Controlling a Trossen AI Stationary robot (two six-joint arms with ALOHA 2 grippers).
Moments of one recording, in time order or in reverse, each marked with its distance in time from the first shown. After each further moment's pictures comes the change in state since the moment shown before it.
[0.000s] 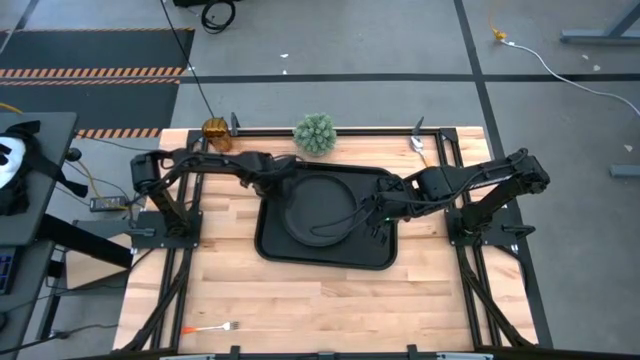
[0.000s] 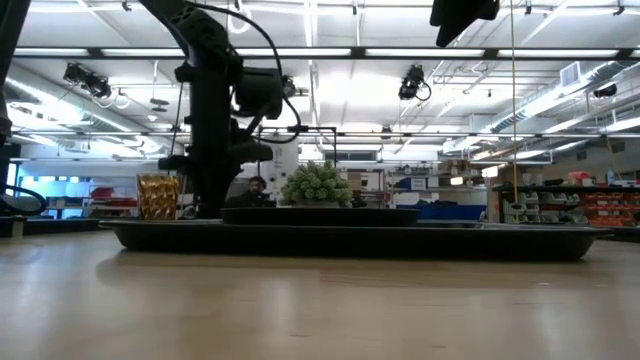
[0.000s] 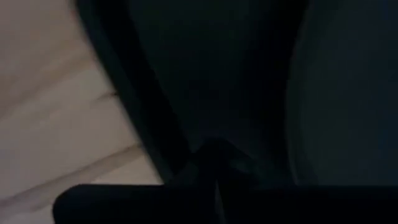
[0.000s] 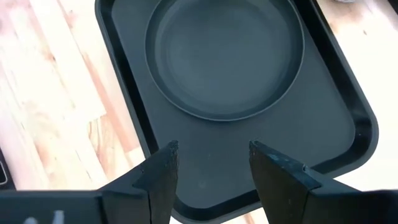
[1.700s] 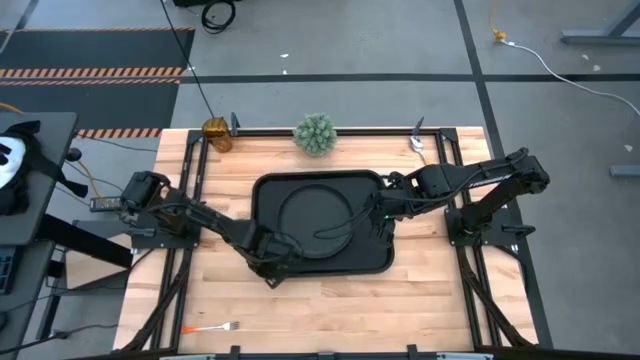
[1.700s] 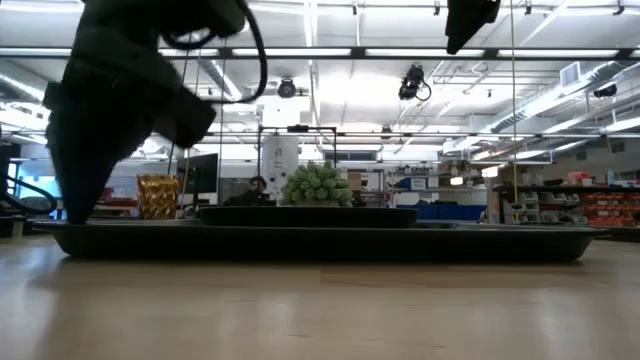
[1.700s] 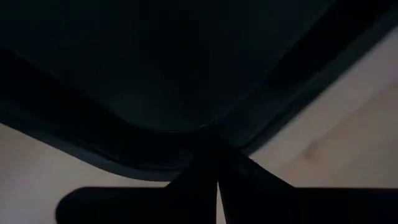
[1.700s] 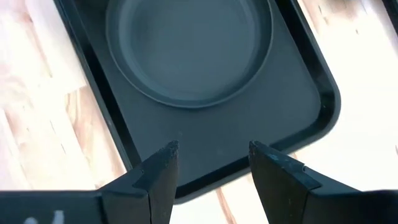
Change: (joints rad) left arm -0.646 -0.021 -0.019 -0.007 0.225 -0.342; right arm -0.026 0.000 0.000 -0.074 -0.021 -0.105
